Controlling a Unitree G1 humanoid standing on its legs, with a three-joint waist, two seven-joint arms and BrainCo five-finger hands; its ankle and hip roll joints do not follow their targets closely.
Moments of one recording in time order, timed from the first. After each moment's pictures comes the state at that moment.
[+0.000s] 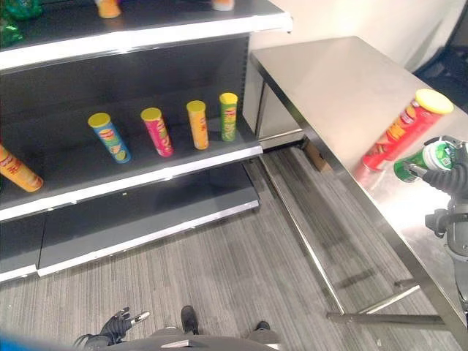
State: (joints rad) left arm 0.13 0.29 -0.10 1.06 -0.17 -0.11 0.03; right arm 0.06 -0.96 -0.33 0.13 -0.12 -0.12 -0.23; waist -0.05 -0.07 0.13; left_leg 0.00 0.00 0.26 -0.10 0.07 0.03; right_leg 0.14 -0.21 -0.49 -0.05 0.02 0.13
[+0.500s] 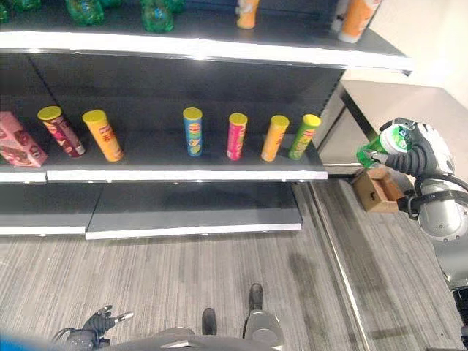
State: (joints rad) left arm 0.05 0.36 -0.12 1.12 -0.13 -0.11 0.03; right arm -0.05 -1.04 -0.18 0.08 -0.12 -0.16 -0.20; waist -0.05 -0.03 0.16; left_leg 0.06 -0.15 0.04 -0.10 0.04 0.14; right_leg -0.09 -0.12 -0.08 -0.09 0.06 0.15
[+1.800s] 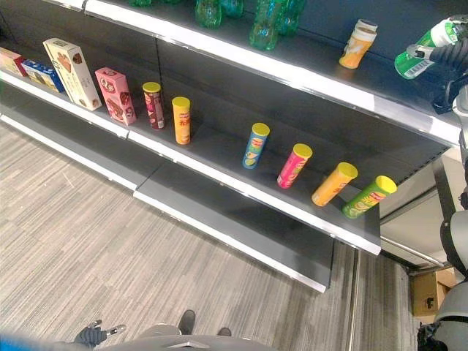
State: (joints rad) left arm 0.10 0.39 -0.17 1.22 -0.20 -0.12 0.07; right arm -1.20 -1.13 0.60 1.09 0.28 -0.14 -0.08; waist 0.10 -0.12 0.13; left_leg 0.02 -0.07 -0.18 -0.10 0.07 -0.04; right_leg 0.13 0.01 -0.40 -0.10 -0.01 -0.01
